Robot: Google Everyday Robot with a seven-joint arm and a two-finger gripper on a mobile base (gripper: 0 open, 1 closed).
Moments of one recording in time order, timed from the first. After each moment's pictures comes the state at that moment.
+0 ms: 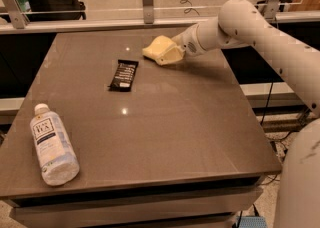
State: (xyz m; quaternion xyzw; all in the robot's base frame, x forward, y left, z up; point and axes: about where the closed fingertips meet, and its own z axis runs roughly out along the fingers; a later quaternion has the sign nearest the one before) arm 0.752 -0.036 0.824 -0.46 0.76 0.19 0.42
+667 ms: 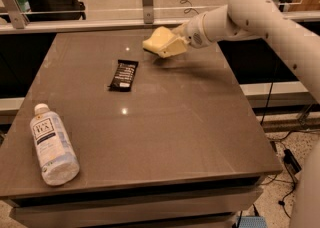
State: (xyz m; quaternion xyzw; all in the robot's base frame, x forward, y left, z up) arm 0.739 -0.040 0.868 -0.48 0.73 0.19 0.45
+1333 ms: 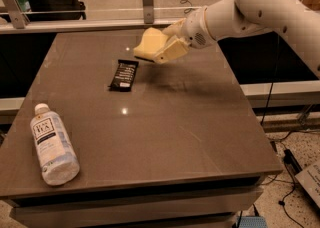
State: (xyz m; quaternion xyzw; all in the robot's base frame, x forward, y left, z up) arm 0.664 -0.019 0.904 -0.55 0.68 0.20 0.44
